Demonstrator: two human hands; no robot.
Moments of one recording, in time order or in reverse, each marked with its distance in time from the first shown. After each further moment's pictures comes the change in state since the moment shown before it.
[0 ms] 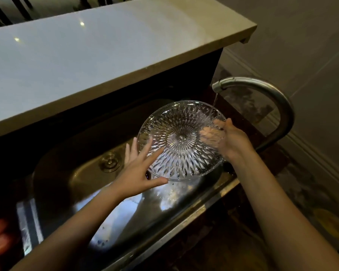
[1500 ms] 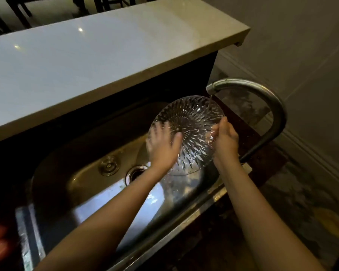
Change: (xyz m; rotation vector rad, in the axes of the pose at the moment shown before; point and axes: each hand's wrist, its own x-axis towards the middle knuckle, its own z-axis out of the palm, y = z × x) left_hand 0.084 0.069 0.012 -0.357 0.253 -0.364; right_hand -0.006 0.025 0.009 -0.099 0.168 -0.418
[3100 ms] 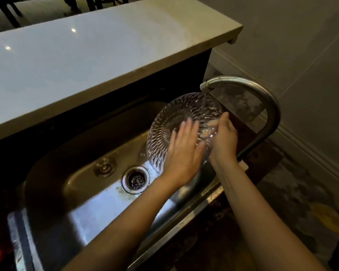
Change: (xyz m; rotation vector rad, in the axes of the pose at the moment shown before) left_hand -0.034 0.040 0.010 0.009 -0.067 0.425; right_hand -0.017 -0.024 0.001 0.047 0.026 0.055
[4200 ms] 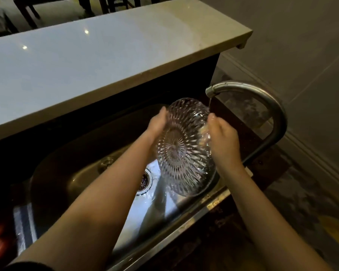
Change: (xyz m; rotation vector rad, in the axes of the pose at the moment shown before) left_hand 0.086 -0.078 -0.041 -0.843 0.036 -0.724; right_hand -0.008 -0.005 -0.003 -0.301 -0.275 -0.364
